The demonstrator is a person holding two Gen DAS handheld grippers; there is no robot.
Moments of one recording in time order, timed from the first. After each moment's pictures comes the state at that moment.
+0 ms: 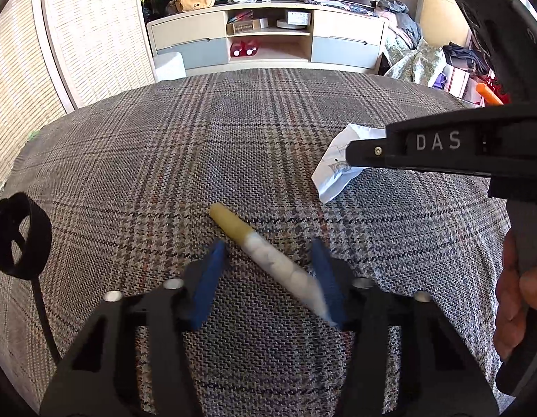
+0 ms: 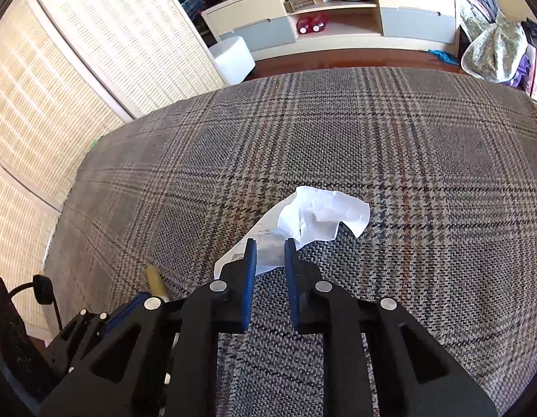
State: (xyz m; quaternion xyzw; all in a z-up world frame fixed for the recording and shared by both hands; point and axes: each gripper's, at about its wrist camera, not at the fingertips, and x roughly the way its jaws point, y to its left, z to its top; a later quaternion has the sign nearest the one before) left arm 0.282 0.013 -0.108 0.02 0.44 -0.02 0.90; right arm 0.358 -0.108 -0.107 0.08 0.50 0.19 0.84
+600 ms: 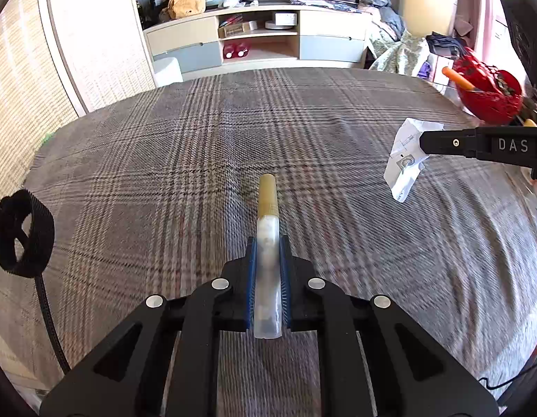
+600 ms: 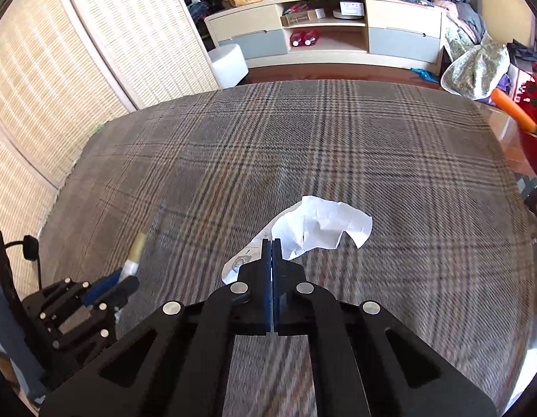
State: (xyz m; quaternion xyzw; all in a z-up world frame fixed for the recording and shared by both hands) left arm 0.202 0.019 -0.072 0.05 0.44 -0.04 0.90; right arm 0.264 -0.160 -0.058 0.05 0.49 0.17 0.85
